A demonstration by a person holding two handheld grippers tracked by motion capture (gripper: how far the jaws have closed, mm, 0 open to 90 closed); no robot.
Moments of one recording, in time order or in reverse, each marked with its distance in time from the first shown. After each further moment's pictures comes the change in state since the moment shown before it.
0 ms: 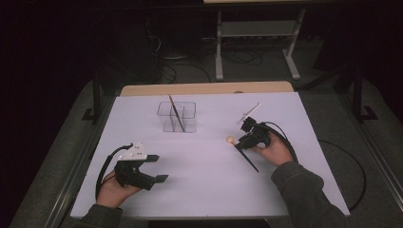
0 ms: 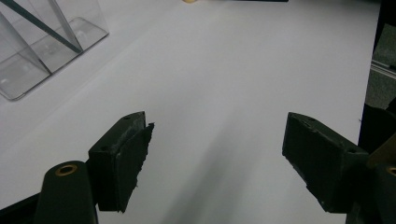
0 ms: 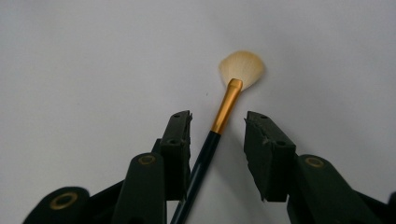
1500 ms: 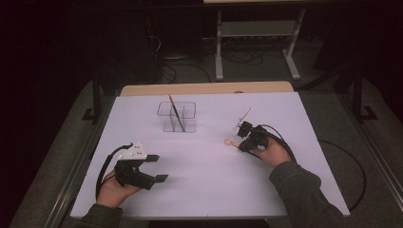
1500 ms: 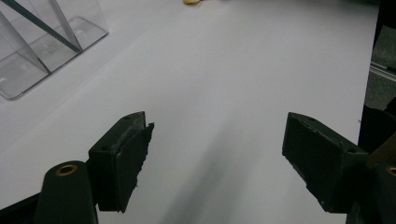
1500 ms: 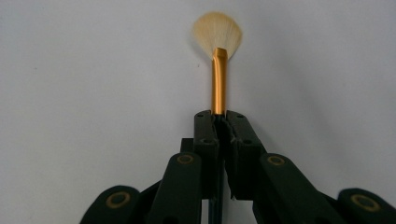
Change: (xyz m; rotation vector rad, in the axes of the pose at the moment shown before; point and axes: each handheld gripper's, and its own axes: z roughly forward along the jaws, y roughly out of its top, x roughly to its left) left arm 0.002 -0.001 0.000 -0.005 -0.005 -0.001; right arm 0.008 0.000 0.012 0.121 -0.104 -0.085
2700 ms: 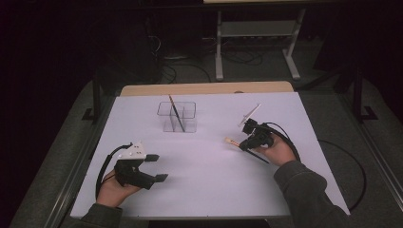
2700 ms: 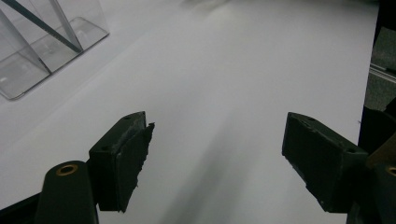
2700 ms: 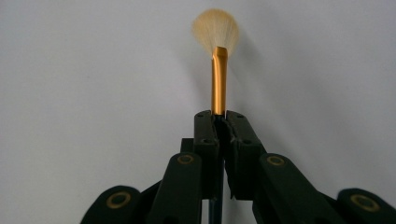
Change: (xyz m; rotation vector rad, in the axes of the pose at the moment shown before) left arm 0.001 0.000 0.000 -0.001 -0.004 -0.004; right arm -0.006 -0.006 -0.018 -0.072 0.100 0.021
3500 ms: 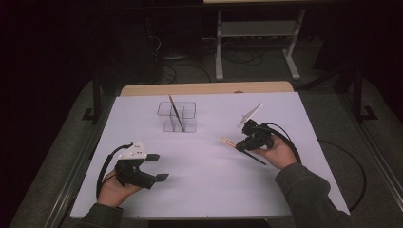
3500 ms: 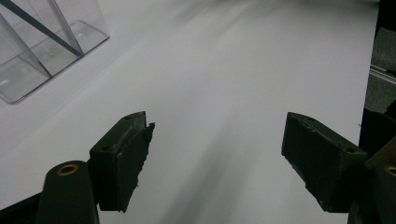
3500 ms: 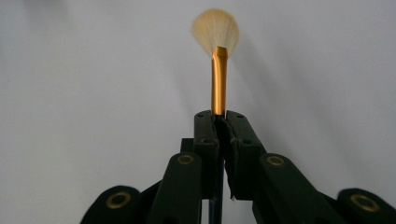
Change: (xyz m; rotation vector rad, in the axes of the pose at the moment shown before) left arm -0.001 0.002 0.001 -0.006 0.002 0.000; right arm 0.021 0.003 -0.018 -0.072 0.041 -0.051
